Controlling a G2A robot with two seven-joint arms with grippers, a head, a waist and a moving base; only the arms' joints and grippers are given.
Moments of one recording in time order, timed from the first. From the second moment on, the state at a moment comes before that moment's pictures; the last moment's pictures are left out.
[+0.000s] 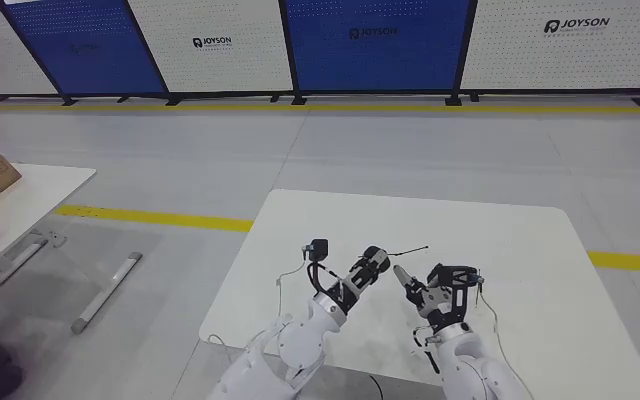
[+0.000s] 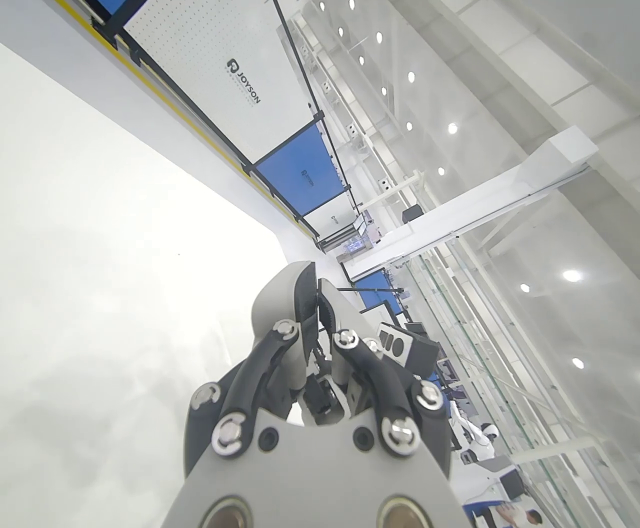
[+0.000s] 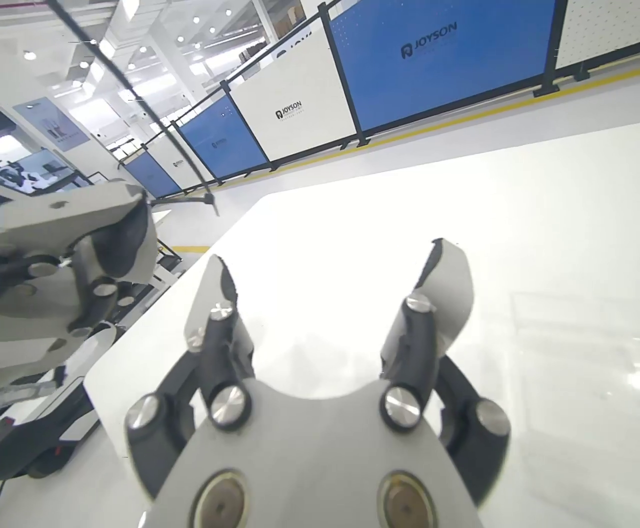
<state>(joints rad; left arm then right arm) 1.48 -1.27 -1.03 -1.77 0.13 -0.04 0.00 -1.55 -1.35 1.13 -1.72 -0.99 0.02 0.08</state>
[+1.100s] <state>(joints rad) 1.46 -1.28 -0.99 -1.74 0.15 -0.01 -0.04 -1.53 -1.35 1.10 -1.71 -1.00 0.01 0.09</state>
